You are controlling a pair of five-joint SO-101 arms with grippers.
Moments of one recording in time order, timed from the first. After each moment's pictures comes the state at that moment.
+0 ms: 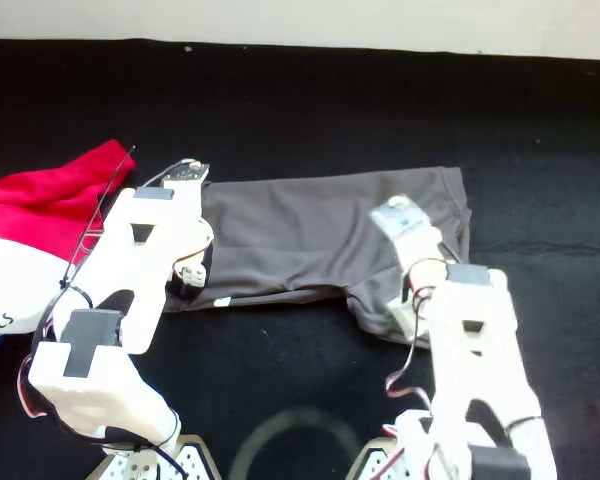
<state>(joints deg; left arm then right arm) -4.9 11.7 26.2 62.0 -1.5 0.7 -24.6 54.6 55.8 36.7</state>
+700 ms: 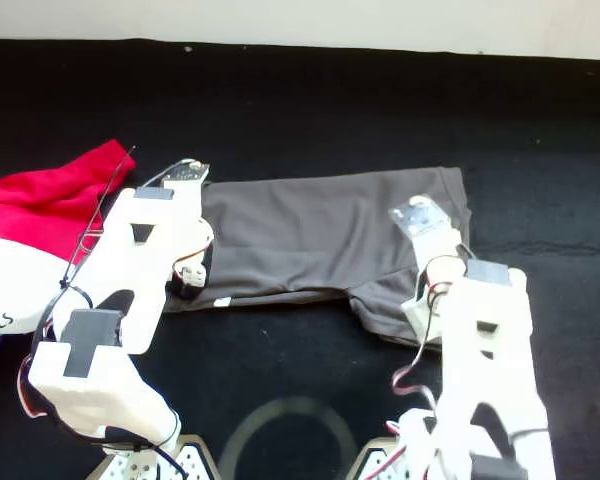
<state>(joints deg) -4.9 11.7 26.2 62.0 -1.5 1.9 -32.4 51.8 66.3 37.0</state>
